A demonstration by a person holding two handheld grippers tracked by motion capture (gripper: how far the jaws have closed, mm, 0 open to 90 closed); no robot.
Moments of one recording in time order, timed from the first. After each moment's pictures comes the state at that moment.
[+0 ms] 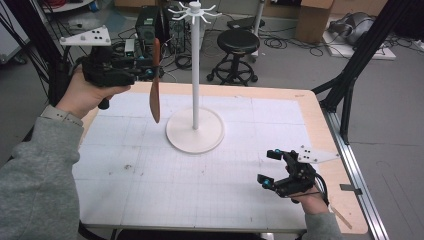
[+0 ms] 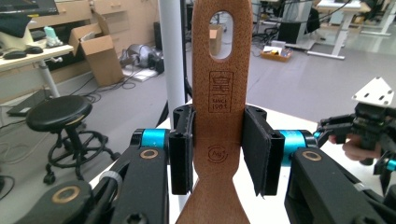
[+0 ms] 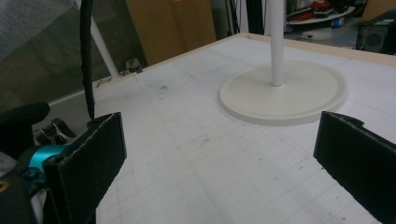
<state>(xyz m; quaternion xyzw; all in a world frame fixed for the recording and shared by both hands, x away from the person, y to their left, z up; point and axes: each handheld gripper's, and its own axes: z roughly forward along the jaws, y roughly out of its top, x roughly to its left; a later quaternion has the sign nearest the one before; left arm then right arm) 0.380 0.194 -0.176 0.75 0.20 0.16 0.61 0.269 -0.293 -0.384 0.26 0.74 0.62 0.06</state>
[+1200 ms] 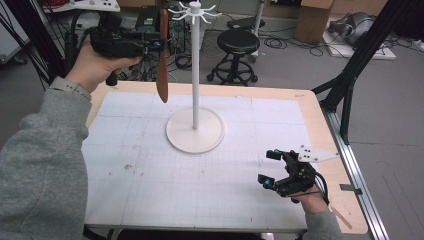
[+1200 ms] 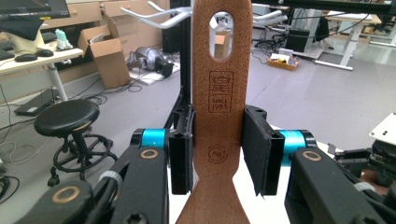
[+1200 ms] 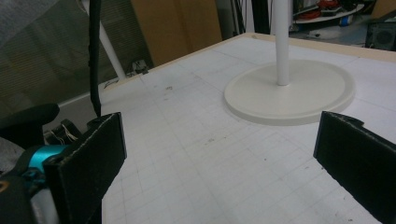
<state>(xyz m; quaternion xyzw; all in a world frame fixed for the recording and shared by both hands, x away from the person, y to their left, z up) 0.414 0.179 -0.139 0.75 0.22 0.16 0.61 0.271 -0.294 -0.386 0.26 0.74 0.62 0.04</state>
